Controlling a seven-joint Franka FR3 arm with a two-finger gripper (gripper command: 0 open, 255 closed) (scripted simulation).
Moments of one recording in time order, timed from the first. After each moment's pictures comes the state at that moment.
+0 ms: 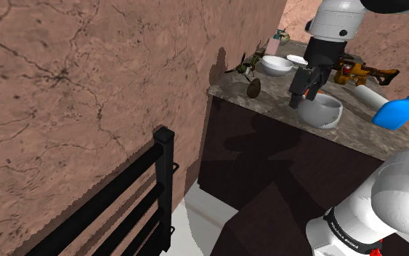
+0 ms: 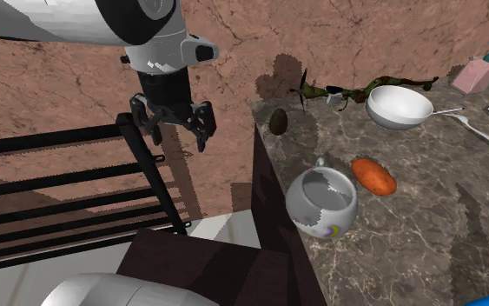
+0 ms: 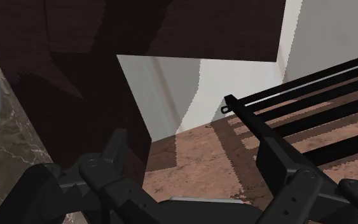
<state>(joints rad) -0.02 -0.79 0.07 -2.43 0.06 1.55 0.06</state>
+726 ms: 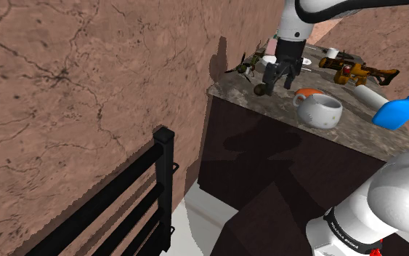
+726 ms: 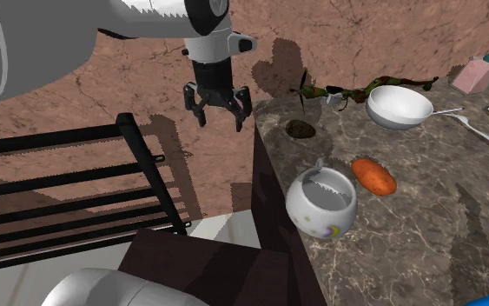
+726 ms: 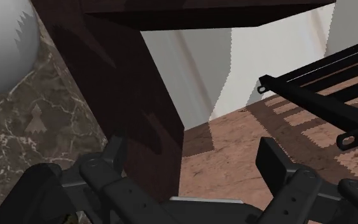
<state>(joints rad) -0.10 -0.45 0.06 -2.26 -0.05 1.71 0.07</state>
